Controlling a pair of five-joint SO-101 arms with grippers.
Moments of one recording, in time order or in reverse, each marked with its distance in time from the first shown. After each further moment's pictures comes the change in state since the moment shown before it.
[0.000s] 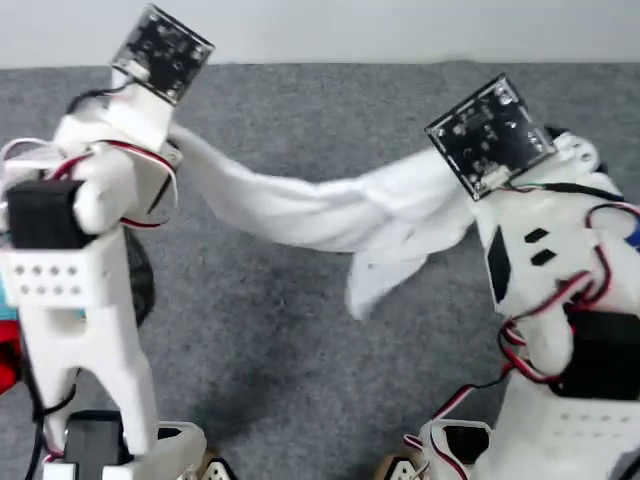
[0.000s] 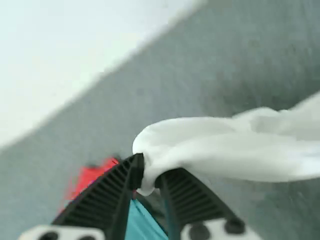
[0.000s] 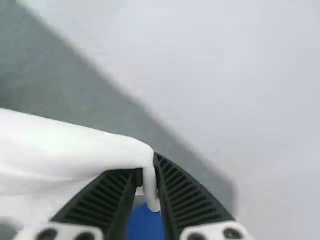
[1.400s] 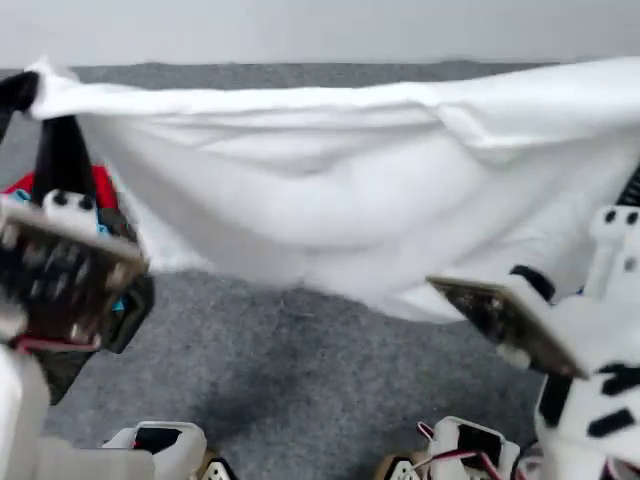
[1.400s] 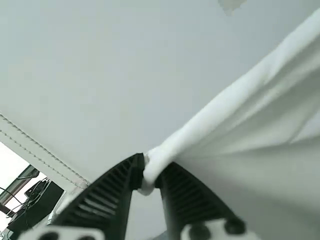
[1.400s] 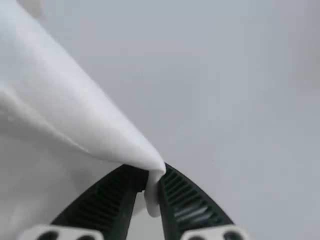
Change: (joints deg) left arm 0.1 -10.7 -33.4 3.8 -10.3; right arm 16.0 -9.7 -11.9 -18.5 19.4
